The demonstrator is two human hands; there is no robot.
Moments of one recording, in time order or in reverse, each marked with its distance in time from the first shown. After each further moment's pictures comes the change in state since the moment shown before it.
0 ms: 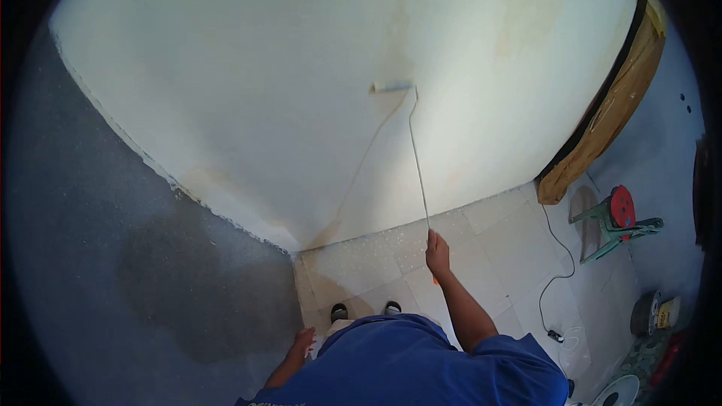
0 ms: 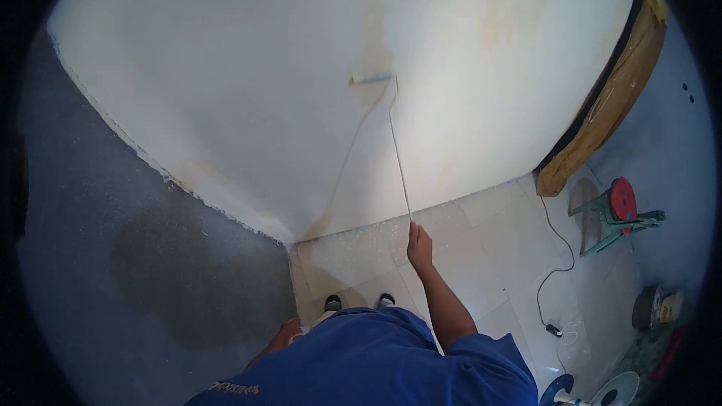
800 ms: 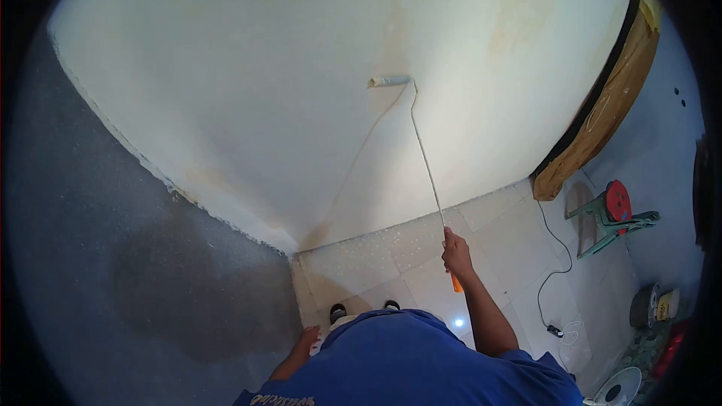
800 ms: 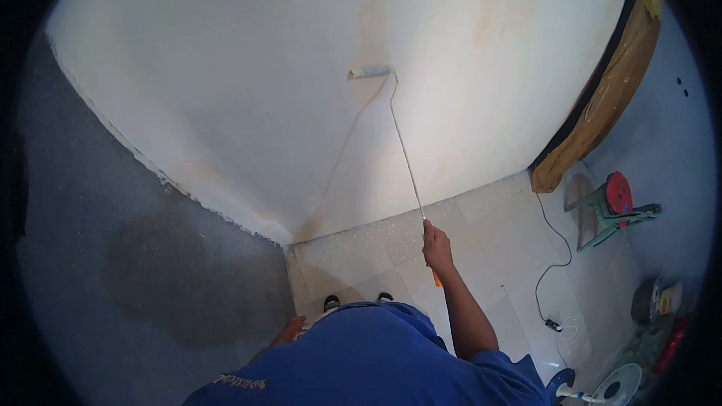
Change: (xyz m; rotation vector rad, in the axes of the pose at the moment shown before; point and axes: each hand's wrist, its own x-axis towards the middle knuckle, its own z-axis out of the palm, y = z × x) left_hand 0.015 0.007 0.007 0.061 -0.151 0.038; right_hand -0.010 -0.061 -0.076 0.059 -0.211 0.255
